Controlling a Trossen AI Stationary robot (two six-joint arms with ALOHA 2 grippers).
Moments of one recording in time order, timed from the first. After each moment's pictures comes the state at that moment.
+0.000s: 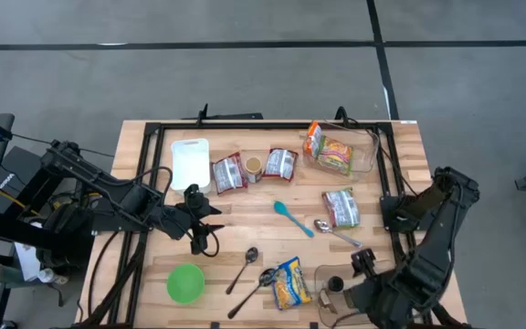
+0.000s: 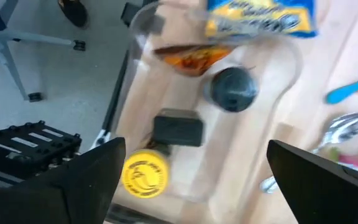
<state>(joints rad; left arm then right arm) -0.50 1.14 1.00 -0.62 -0.53 -0.56 0.95 1.67 1.67 -1.35 0.13 0.57</state>
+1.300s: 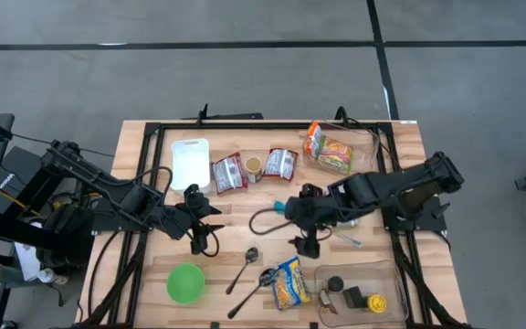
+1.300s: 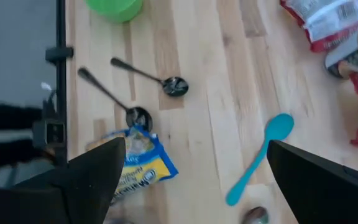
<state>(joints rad) -0.50 1.14 1.00 -0.62 -0.53 -0.56 0.34 1.67 1.76 -1.11 0.14 0.46</state>
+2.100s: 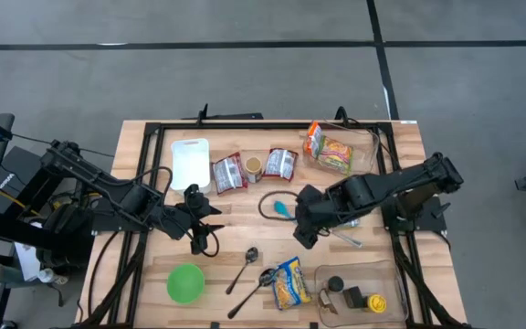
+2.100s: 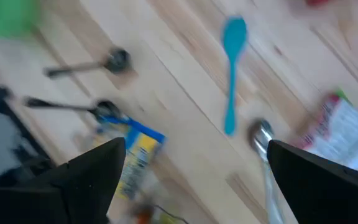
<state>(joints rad) -0.50 1.14 1.00 -0.62 -0.53 -0.56 0.34 1.67 1.74 -1.35 0.17 1.02</state>
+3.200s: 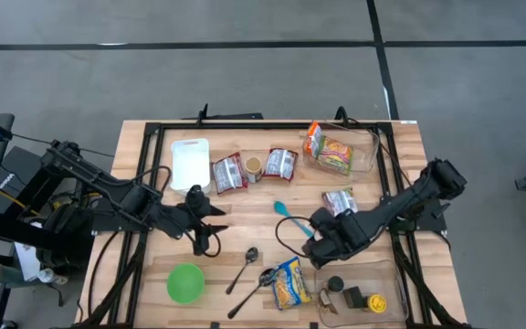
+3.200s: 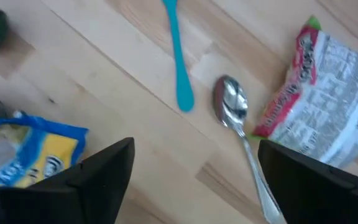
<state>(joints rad) -0.50 1.14 1.00 -0.52 -0.53 -0.56 0.50 1.67 1.34 -1.19 0.34 1.38</state>
